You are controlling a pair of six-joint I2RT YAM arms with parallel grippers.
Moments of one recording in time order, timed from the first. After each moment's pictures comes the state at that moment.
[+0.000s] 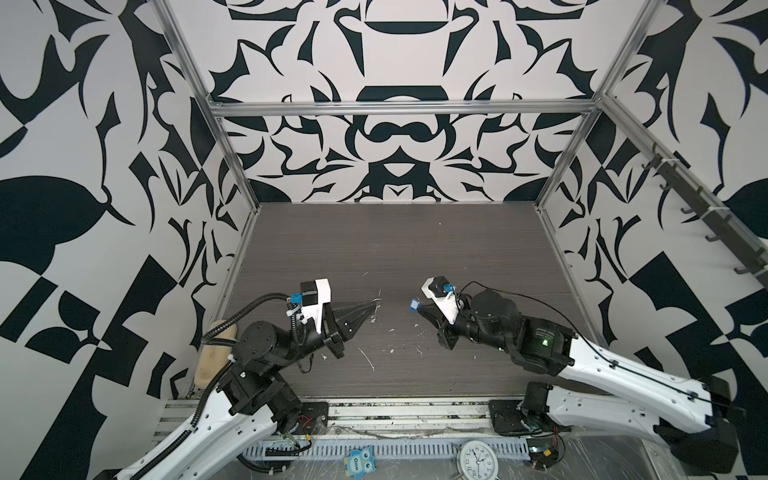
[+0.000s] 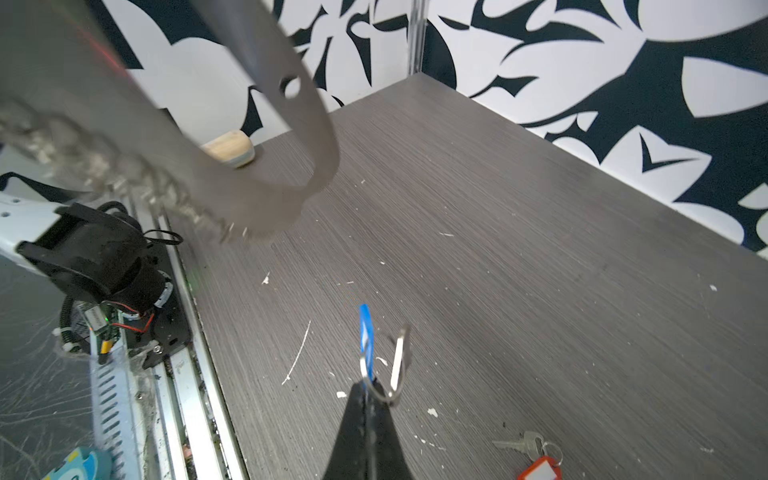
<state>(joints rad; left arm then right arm) -0.84 0.43 0.51 0.15 0.34 -0.36 1.02 0.92 0.82 -0.36 0.04 0.12</state>
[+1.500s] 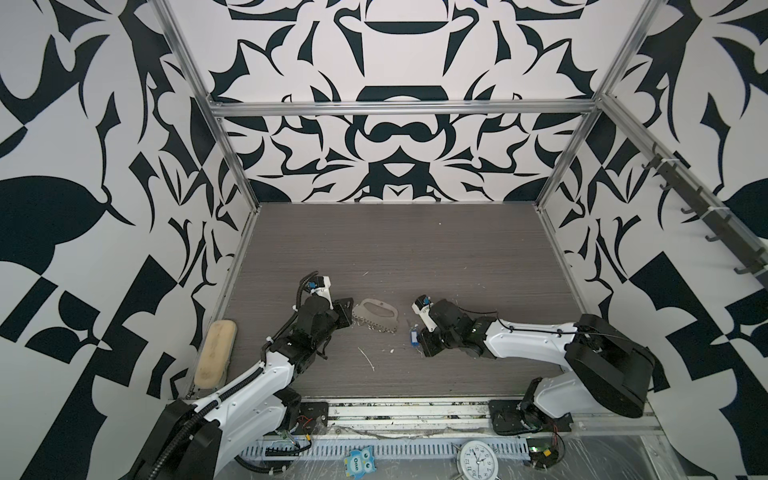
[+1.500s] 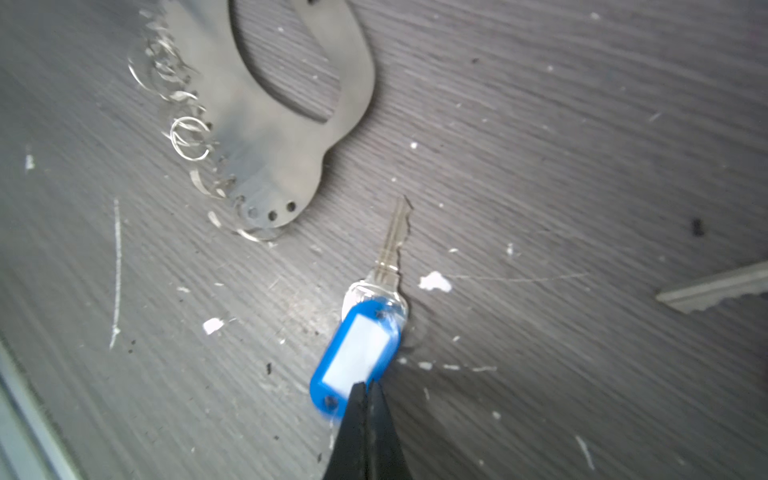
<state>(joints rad) -0.51 0.93 0.26 0.18 -0.02 -0.73 0.87 1.47 0.57 -0.06 -0.12 0.42</state>
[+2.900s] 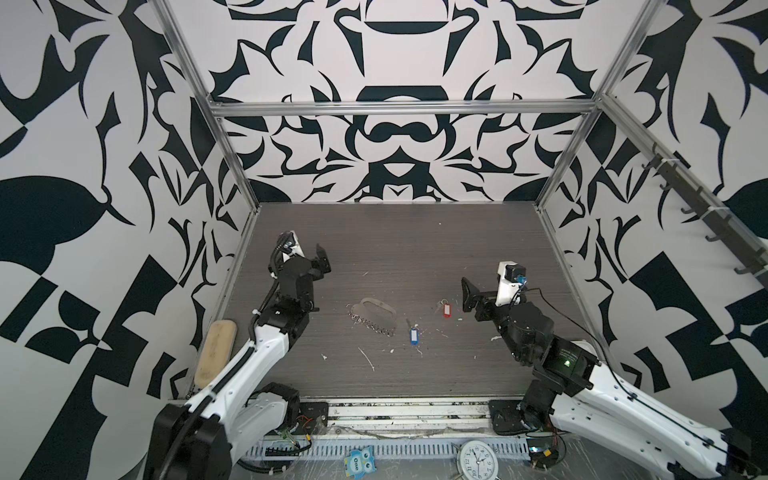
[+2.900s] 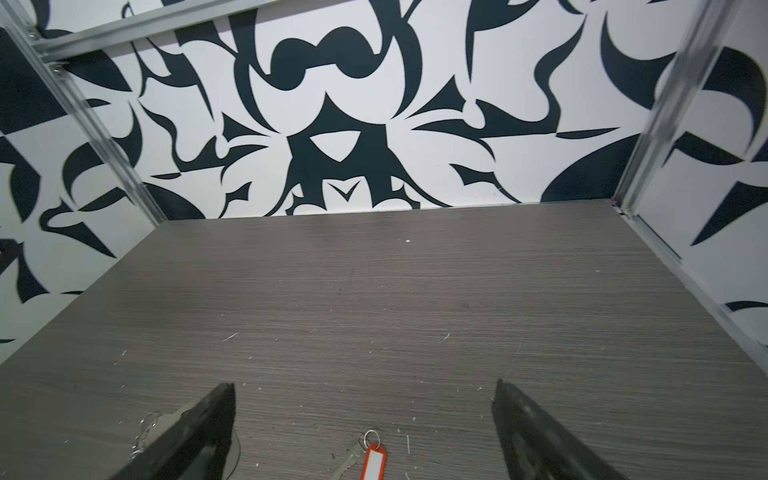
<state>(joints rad) -0.26 1.07 0.60 0.17 -0.51 -0.22 0.85 0.63 0.55 -0.18 0.64 0.34</state>
